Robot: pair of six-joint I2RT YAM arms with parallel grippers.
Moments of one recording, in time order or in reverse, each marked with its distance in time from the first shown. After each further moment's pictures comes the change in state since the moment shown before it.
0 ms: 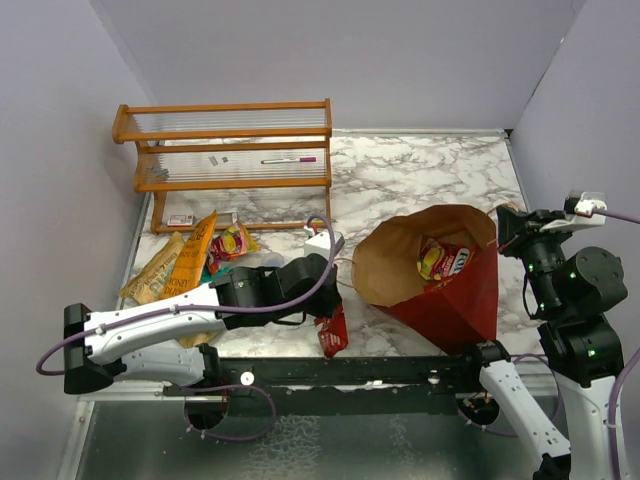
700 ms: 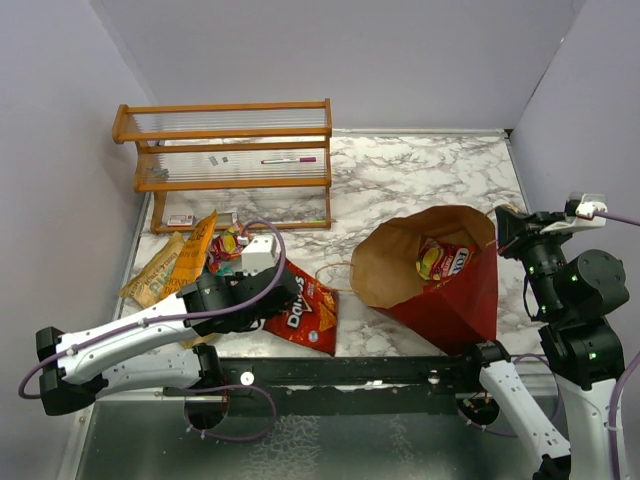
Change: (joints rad) left arm 0.078 -0.181 -0.107 -0.356 -0.240 -0.212; right arm 0.000 -0.011 0.000 0.000 -0.023 0.004
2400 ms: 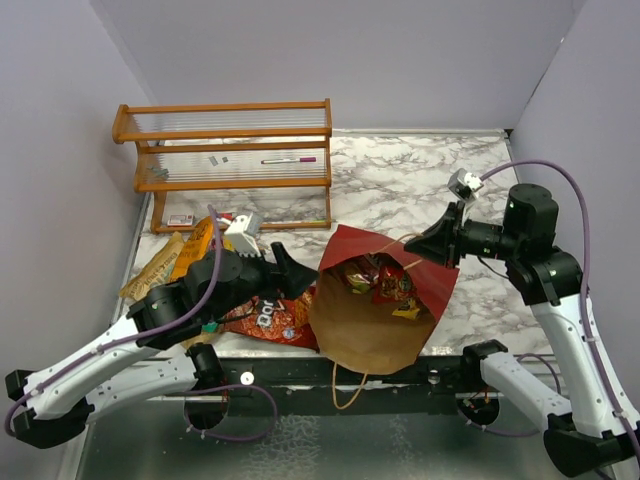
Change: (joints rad) left arm 0.143 -0.261 -0.016 0.401 0.240 0.130; right arm 0.050 0.348 0.032 -0.119 -1.025 -0.182
